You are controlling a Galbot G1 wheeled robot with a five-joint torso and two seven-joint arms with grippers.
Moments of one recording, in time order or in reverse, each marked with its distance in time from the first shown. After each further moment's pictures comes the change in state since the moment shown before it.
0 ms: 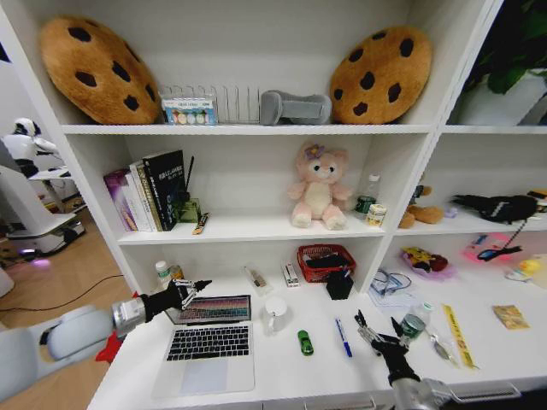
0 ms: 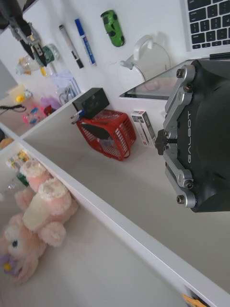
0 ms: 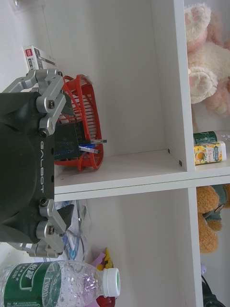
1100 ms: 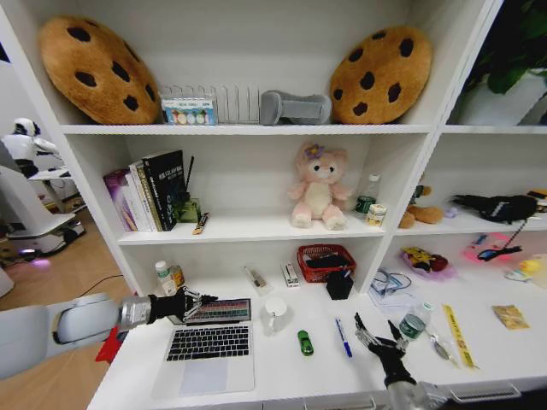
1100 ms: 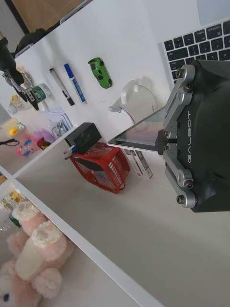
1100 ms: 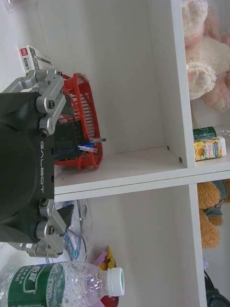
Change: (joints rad) left arm -0.068 -0.071 0.175 -0.058 0.152 0.012 0.001; right arm 0.019 -0.002 -0.016 -0.008 0.021 0.008 0.023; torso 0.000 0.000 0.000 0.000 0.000
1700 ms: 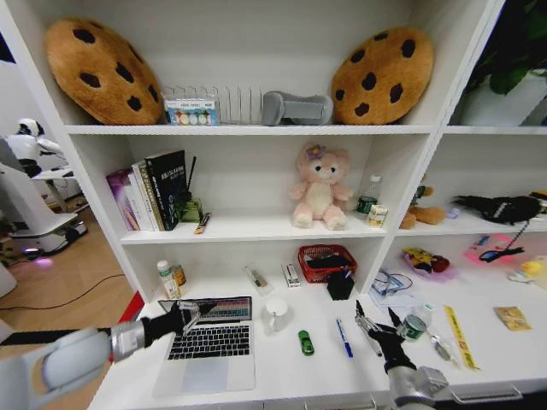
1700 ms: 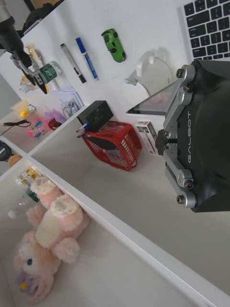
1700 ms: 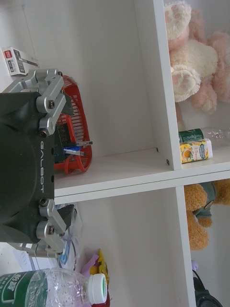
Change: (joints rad) left arm -0.043 0.016 -0.054 -0.001 -0.056 0.001 0.001; right arm 0.008 -0.008 0.006 0.043 0.010 -0.026 0.013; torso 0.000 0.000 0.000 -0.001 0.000
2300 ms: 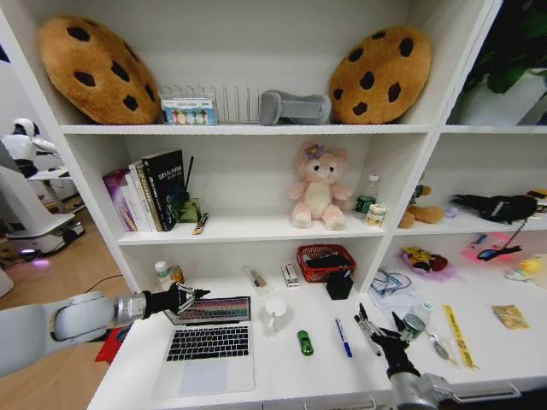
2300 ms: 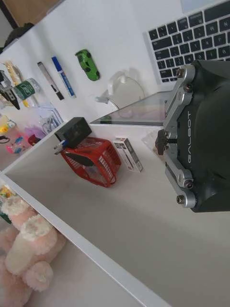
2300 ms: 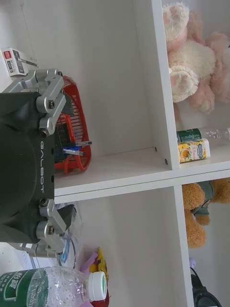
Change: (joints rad) left arm 0.032 0.027 0.044 0.052 0.034 -0.022 0.018; right arm -0.012 0.024 -0.001 0.010 -0.020 0.008 0.001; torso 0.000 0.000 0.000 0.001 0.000
